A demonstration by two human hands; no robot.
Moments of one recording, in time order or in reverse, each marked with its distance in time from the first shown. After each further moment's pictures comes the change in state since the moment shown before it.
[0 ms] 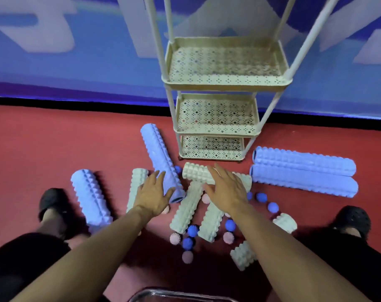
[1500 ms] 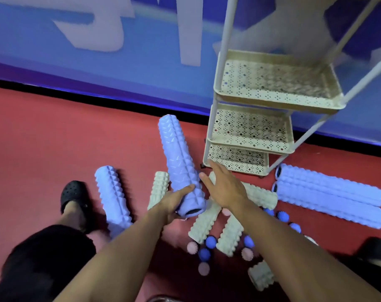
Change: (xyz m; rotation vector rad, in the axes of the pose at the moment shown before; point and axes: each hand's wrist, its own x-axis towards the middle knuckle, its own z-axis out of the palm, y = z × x) left_hand -0.004 -0.030 -0.025 -1.442 -0.330 -0.552; right_hand 0.036 -0.116 -0.018 0.167 -0.040 -0.030
